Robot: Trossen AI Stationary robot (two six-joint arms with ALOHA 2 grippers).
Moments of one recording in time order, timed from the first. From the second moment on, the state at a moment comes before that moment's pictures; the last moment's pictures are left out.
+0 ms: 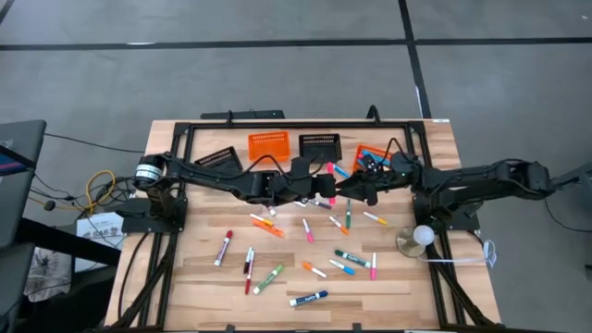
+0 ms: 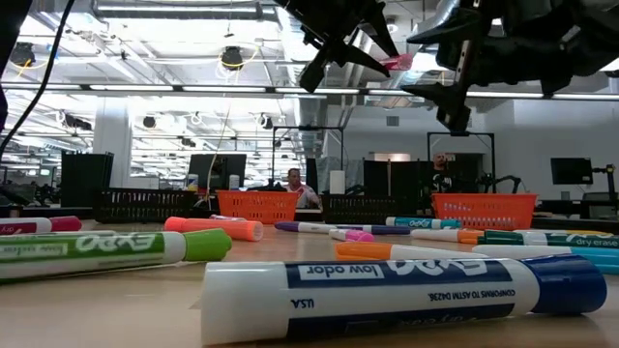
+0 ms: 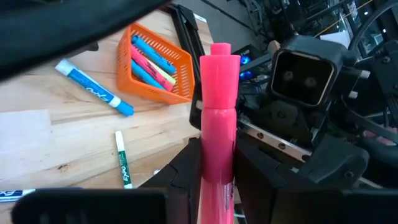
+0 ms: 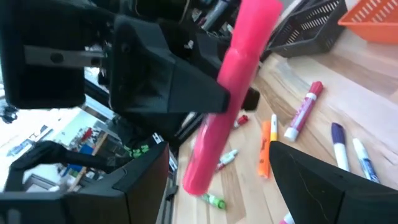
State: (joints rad) left arm -0.10 1.84 1.43 -0.03 -0.49 -1.20; right arm -0.20 1.03 0.35 0.57 -0.37 0.79
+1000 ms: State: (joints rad) left arm -0.10 1.84 1.43 -0.02 -0.49 -1.20; right arm -0.22 1.21 0.44 0.63 -0.42 0.76
